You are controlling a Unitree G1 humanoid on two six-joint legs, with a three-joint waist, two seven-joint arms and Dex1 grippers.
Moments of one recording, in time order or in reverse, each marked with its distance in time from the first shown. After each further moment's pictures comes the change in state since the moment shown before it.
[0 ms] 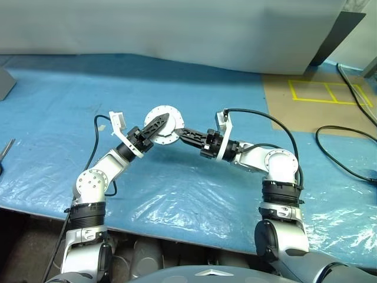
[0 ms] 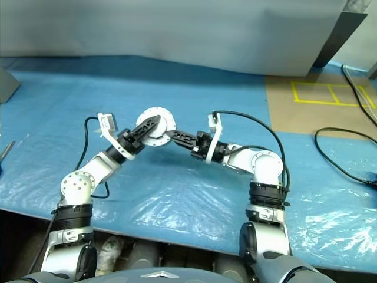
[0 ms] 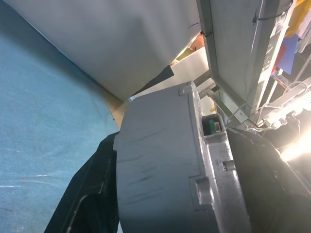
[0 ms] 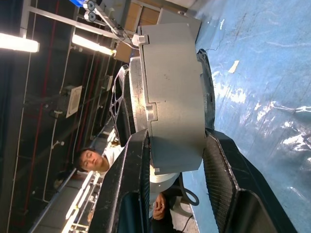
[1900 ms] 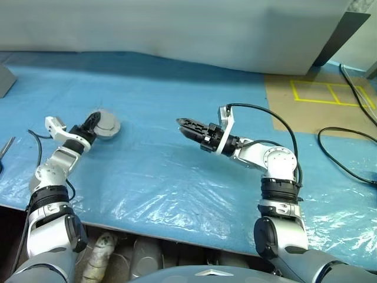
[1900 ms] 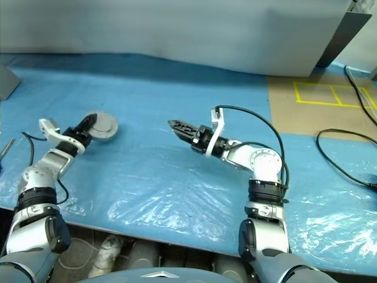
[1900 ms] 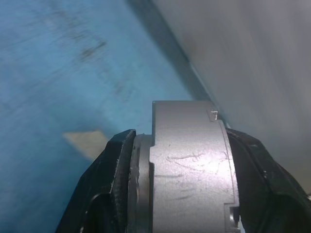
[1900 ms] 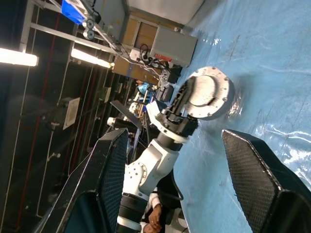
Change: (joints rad) left arm -0.219 0.276 0.331 0.739 0.206 -0.265 0.125; right arm -0.028 0.000 0.002 0.033 0.001 -0.075 -0.014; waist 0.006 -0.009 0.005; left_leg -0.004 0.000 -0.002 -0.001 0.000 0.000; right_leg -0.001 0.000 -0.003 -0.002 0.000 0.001
